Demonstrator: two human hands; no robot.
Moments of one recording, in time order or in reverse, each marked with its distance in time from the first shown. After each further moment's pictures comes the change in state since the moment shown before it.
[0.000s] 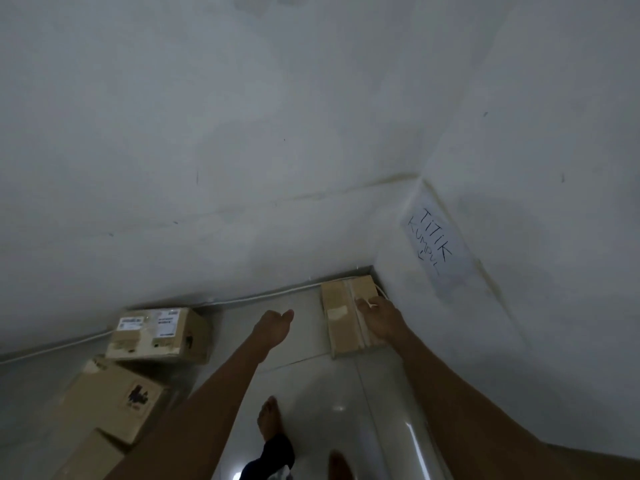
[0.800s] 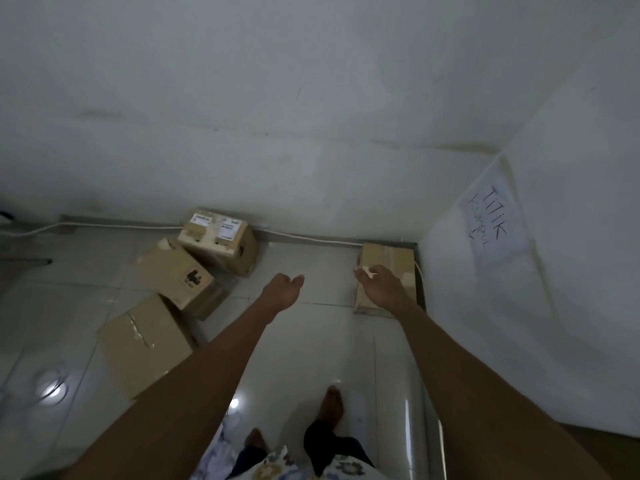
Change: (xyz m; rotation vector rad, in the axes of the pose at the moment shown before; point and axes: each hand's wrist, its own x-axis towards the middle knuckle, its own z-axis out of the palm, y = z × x) left_hand -0.121 -0.121 0.027 -0.198 0.148 -0.064; right_hand -0.104 0.010 0.064 -0.167 -0.171 -0.225
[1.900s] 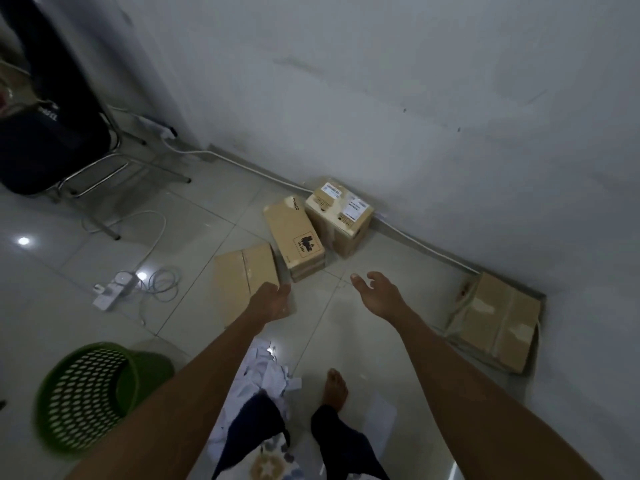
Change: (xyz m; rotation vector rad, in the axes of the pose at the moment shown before) left_hand -0.015 -0.254 -0.184 -0.329 0.301 -0.294; right_hand -0.009 -0.162 0.258 -0.203 -0.331 -0.168
